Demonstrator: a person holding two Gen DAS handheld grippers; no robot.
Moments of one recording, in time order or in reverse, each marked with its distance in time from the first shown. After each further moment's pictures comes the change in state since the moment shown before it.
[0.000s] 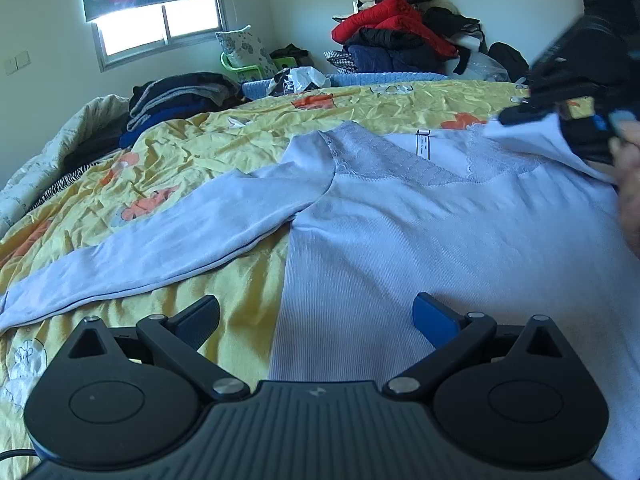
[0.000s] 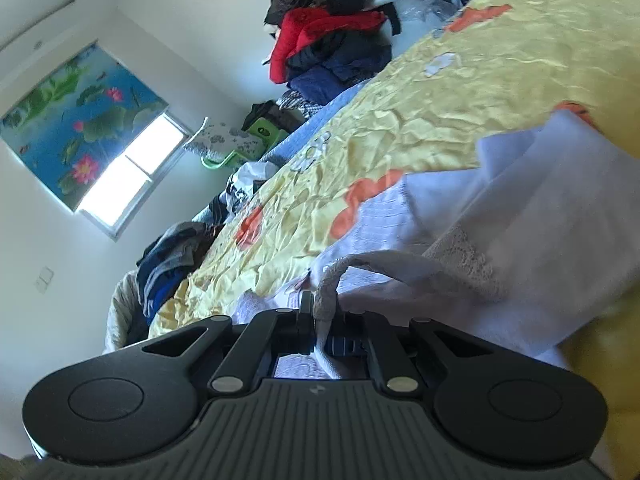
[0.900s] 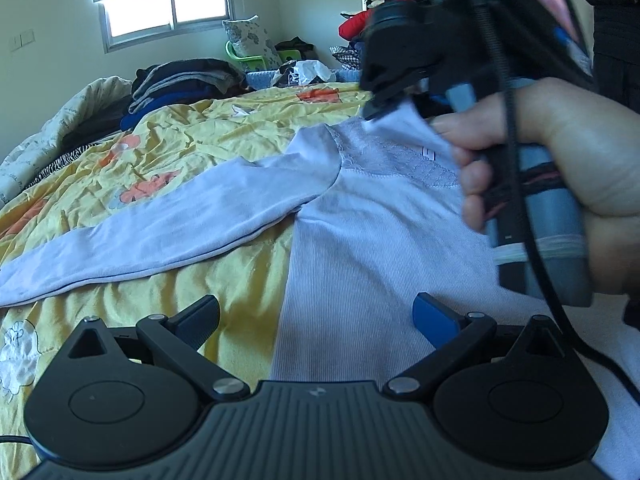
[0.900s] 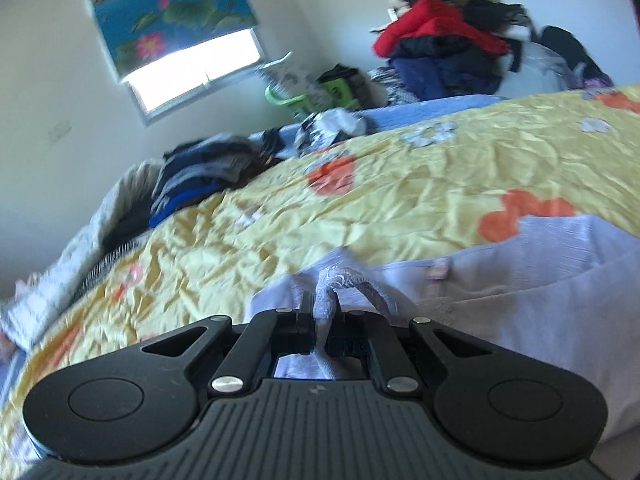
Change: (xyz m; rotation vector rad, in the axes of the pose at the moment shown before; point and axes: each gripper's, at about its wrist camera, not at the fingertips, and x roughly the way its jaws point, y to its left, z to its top) left arm 0.001 0.009 -0.001 -0.063 0.021 -0.029; right arm 0.074 0.121 -0.053 -0.481 0.100 0.010
